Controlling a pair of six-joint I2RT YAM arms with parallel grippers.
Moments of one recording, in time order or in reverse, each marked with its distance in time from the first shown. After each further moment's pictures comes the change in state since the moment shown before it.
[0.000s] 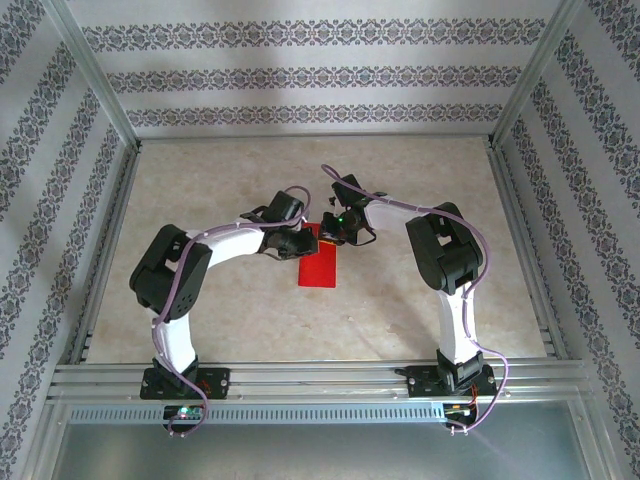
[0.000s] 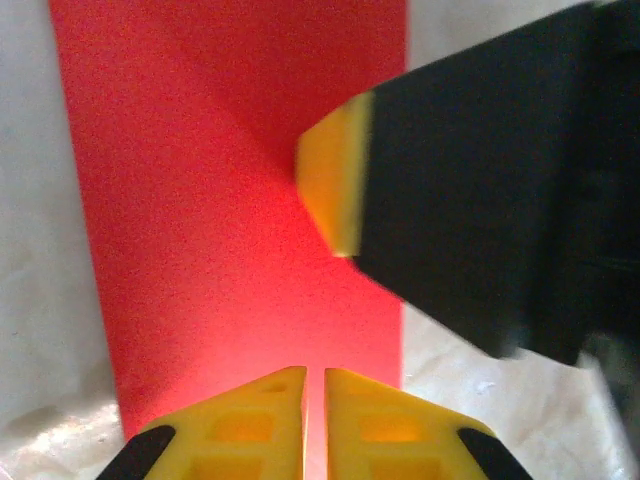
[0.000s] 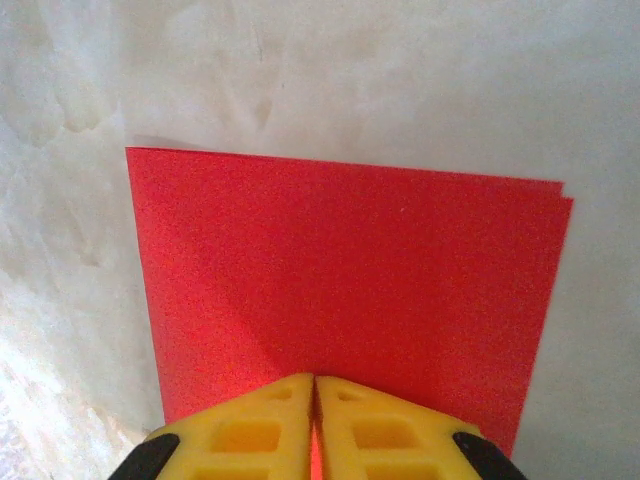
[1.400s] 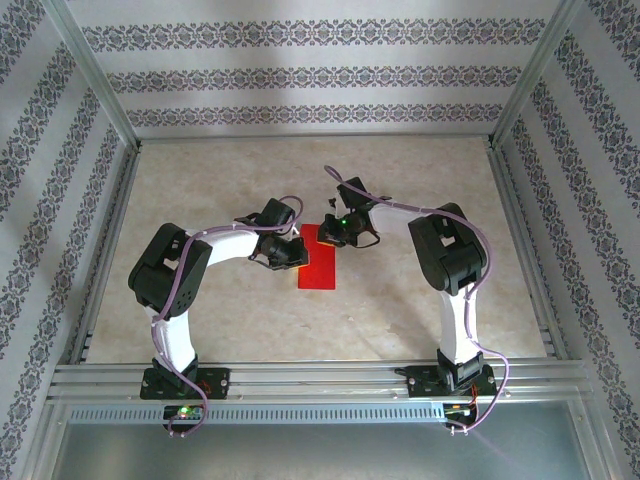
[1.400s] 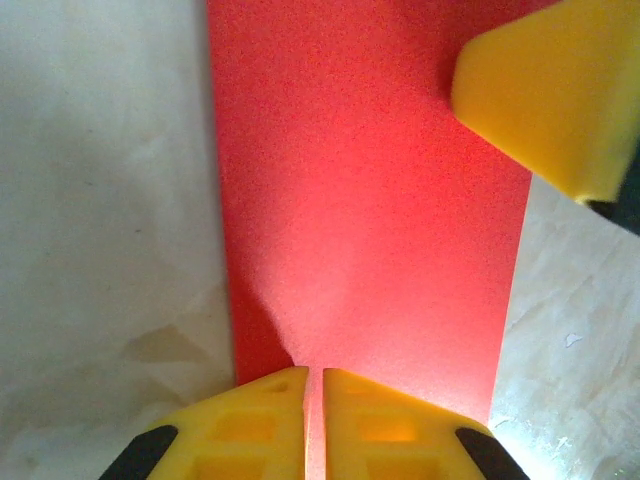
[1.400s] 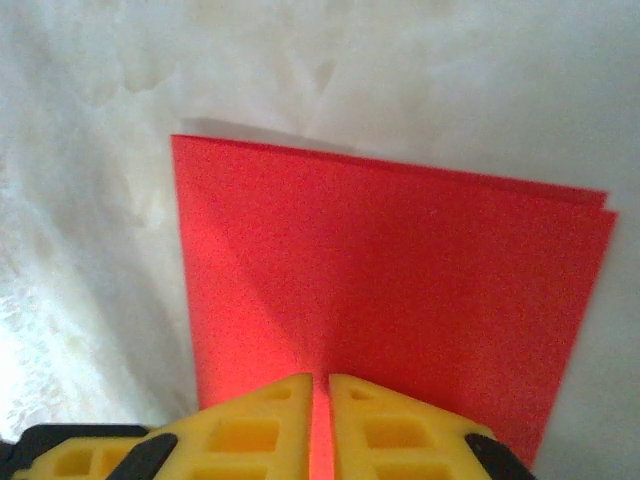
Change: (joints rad) left arm 0.043 -0.007 -0.071 -0.042 0.062 0.052; right arm -0.014 -0.018 -0.069 0.098 -0.105 -0.038
